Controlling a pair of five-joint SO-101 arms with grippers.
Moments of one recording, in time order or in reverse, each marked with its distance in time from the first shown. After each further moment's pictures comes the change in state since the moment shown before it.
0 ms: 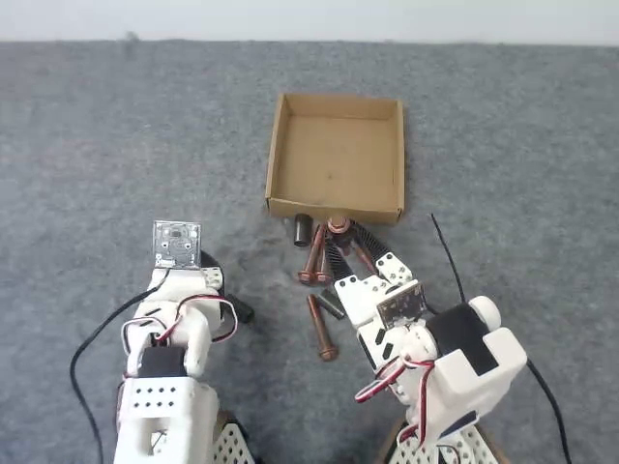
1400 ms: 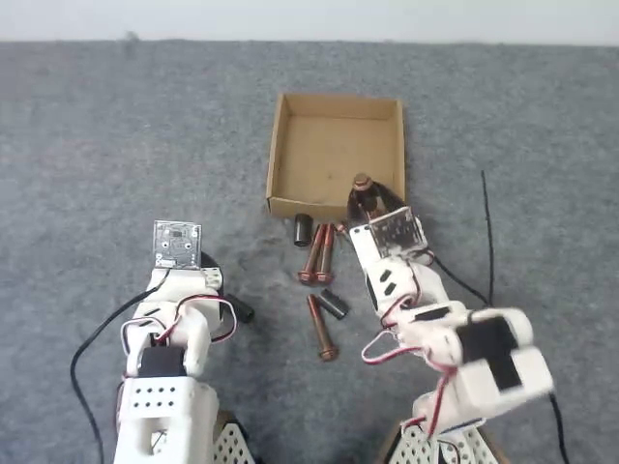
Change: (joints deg) left arm -0.4 0.0 0.0 0.0 -0.9; right arm 10.6 -9.7 -18.5 40.8 5.4
